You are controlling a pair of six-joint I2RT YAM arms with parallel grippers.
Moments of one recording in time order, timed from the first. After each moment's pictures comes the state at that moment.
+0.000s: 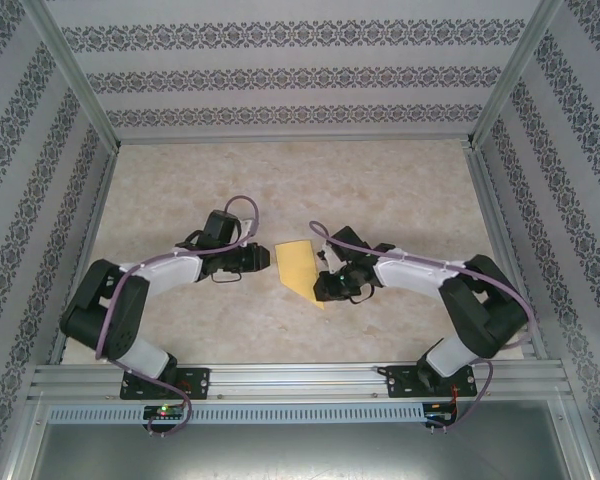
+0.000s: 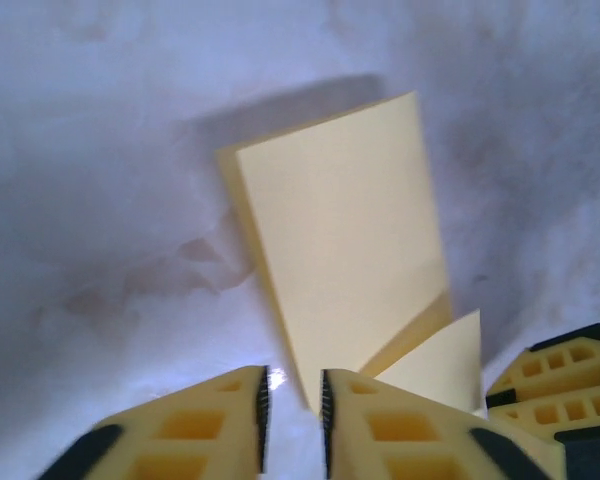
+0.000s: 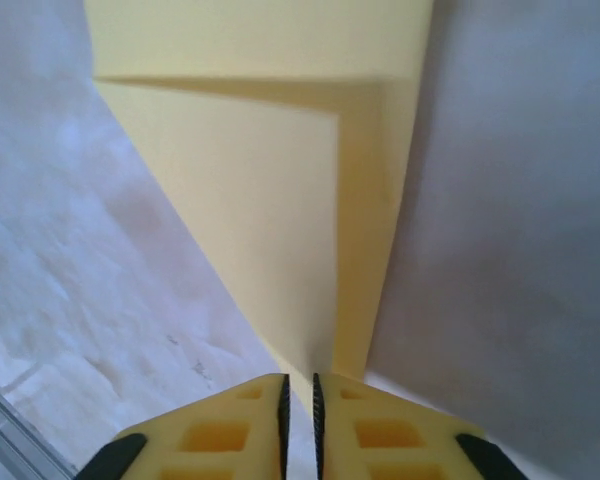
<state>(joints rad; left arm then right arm) -0.38 1.51 0.72 -0.07 0.47 -0.51 0.65 1.53 0.78 -0.42 -0.41 0.49</state>
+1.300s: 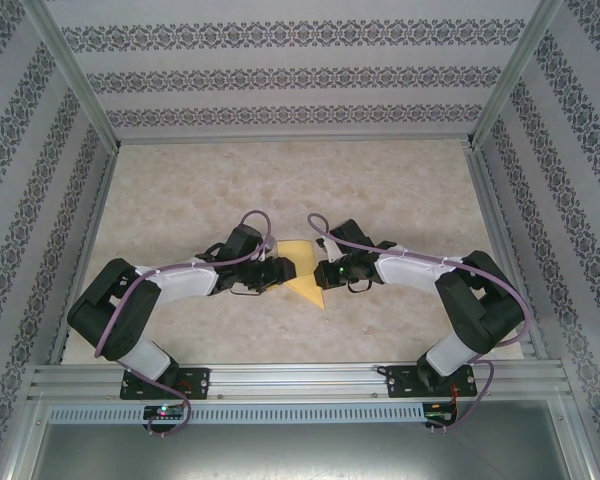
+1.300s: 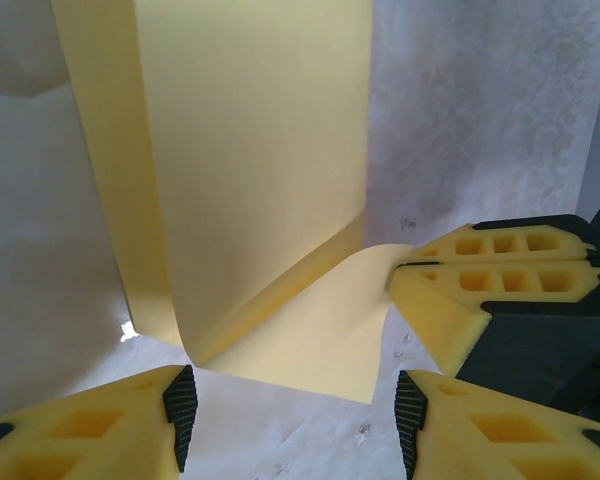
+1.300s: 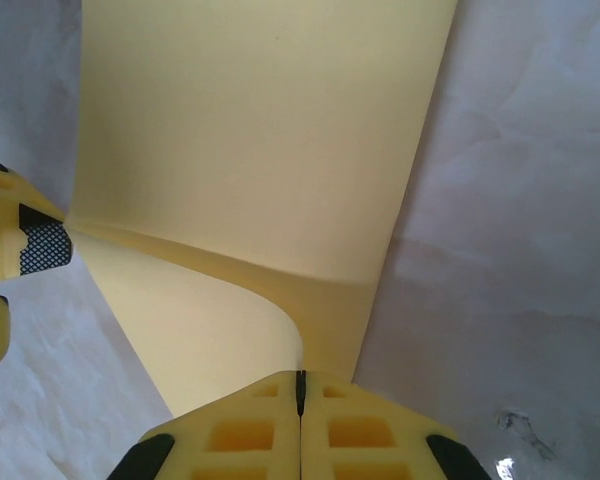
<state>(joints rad) -0.58 1.57 0.69 0.02 0.48 -0.90 0.60 1.59 0.78 -0.25 -0.35 0.39</state>
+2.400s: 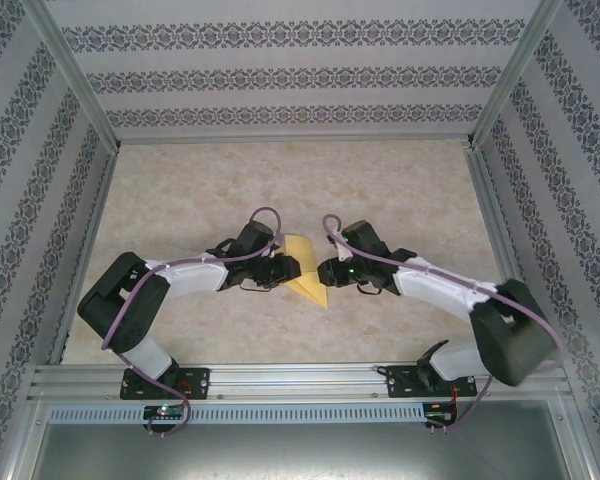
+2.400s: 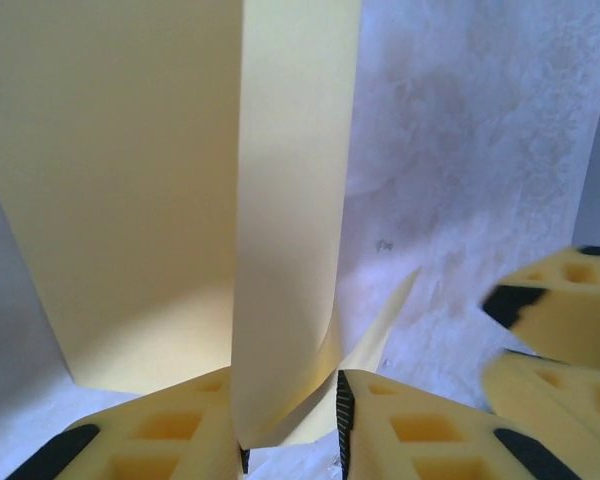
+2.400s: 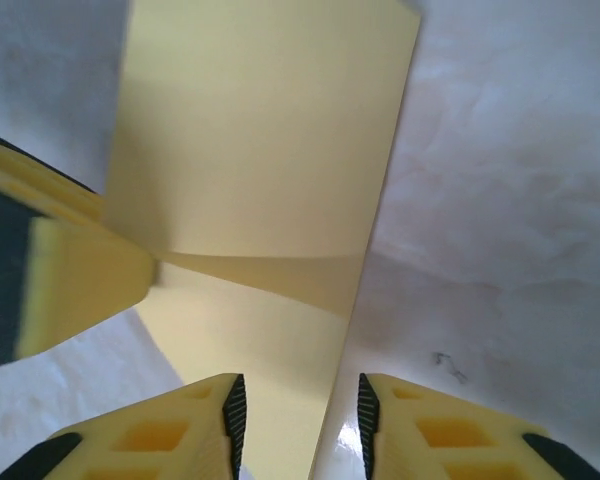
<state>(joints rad) -0.62 1.63 0.77 0.01 0.44 -0.94 0.61 1.34 0.69 -0.26 -0.24 0.38</state>
